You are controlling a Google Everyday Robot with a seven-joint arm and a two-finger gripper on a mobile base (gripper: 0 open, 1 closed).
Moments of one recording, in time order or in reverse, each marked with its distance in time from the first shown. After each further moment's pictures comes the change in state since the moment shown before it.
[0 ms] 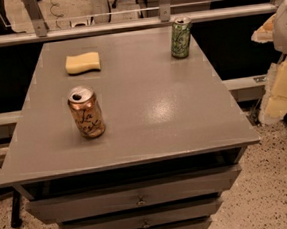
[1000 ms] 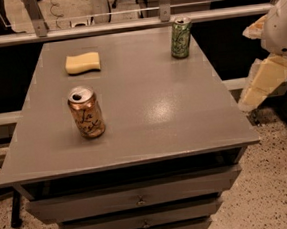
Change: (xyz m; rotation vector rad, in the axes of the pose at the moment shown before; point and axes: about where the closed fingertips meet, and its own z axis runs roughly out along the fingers) arm -0.009 -0.038 0.028 0.071 -0.143 0.055
